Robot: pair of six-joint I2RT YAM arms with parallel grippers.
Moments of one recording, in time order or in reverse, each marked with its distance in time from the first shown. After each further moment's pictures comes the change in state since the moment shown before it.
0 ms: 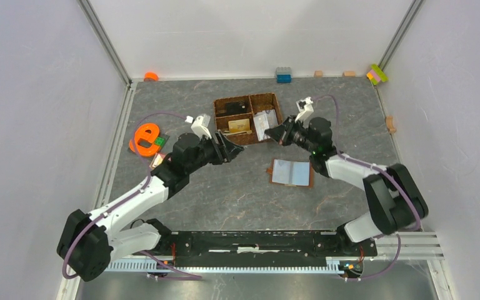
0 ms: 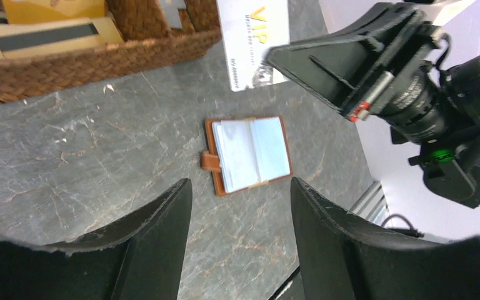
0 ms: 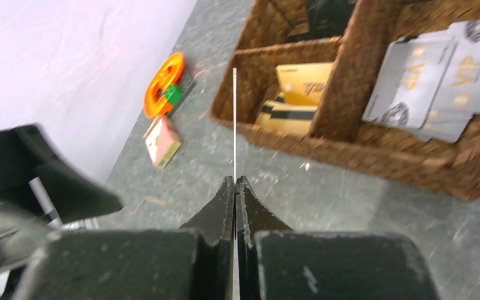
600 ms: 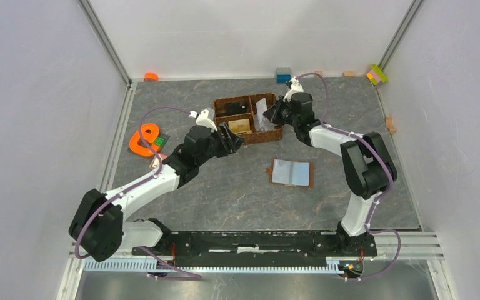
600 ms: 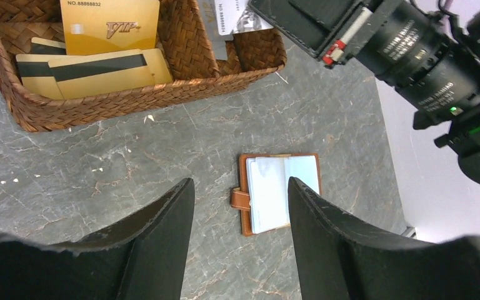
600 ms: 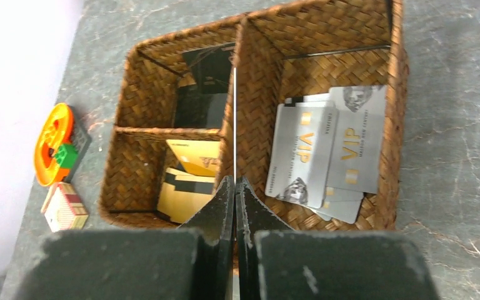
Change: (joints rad) left arm -0.006 0.176 0.121 -0.005 -0.179 -0.011; right arm -0.013 0.393 0.496 -0.311 0.224 -0.110
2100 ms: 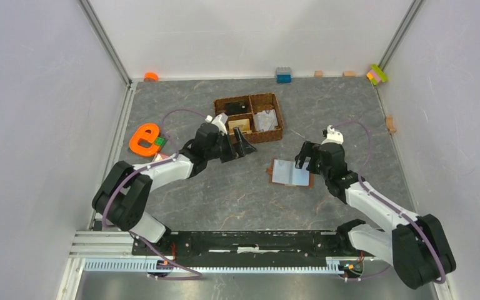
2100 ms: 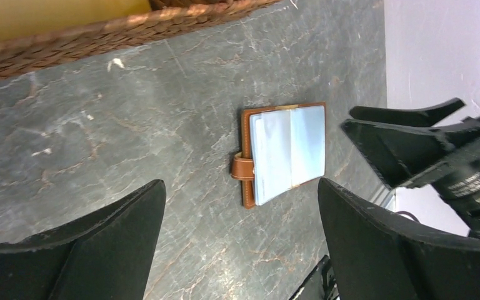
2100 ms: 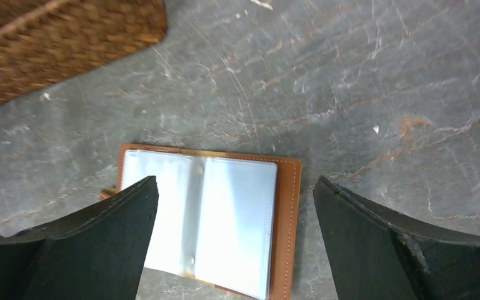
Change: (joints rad) left arm 0.065 0.259 0.006 0.096 0.303 -0.046; right arm -0.013 -0.784 -0.679 -0.317 0.394 -0.063
